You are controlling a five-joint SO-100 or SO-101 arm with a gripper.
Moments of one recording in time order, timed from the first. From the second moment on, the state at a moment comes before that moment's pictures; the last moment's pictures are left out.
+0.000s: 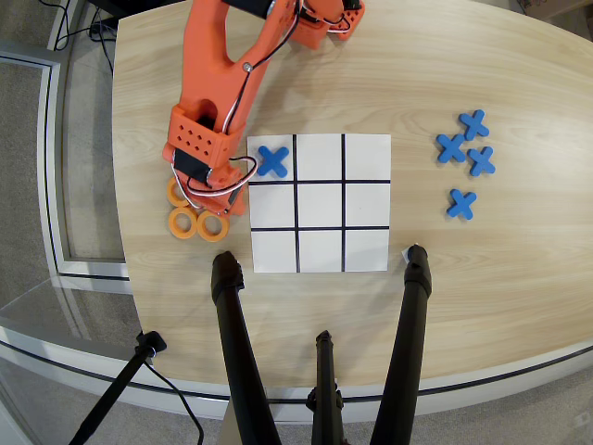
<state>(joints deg) 30.7 74.7 106.0 34.8 -90.0</state>
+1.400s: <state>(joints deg) 22.9 86.9 111.5 42.3 -72.9</state>
